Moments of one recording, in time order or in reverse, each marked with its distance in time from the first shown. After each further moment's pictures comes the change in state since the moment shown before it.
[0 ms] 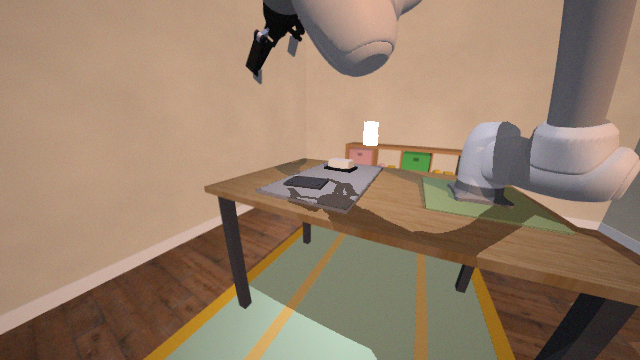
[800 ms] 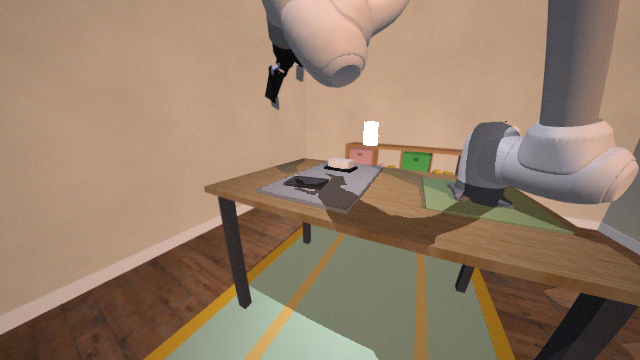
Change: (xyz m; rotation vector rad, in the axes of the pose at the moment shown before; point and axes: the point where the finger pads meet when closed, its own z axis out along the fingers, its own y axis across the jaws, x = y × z) arm -0.057 0.013 0.093 0.024 -0.206 -0.115
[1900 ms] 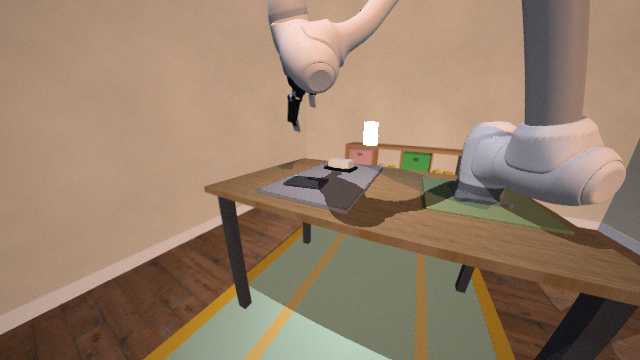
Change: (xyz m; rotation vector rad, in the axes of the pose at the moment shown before) arm -0.071 0.020 0.124 0.109 -0.291 -0.120
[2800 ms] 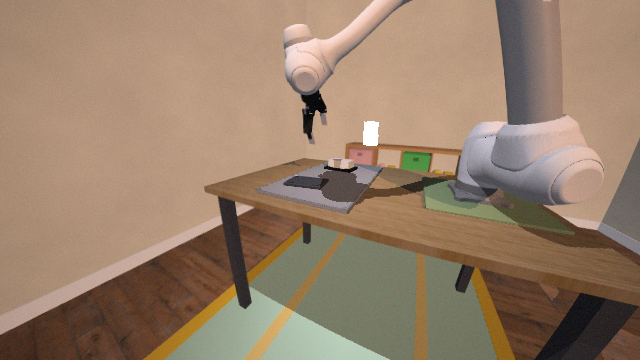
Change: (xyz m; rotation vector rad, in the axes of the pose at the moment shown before) arm -0.045 0.023 0.103 0.176 -0.211 -0.059
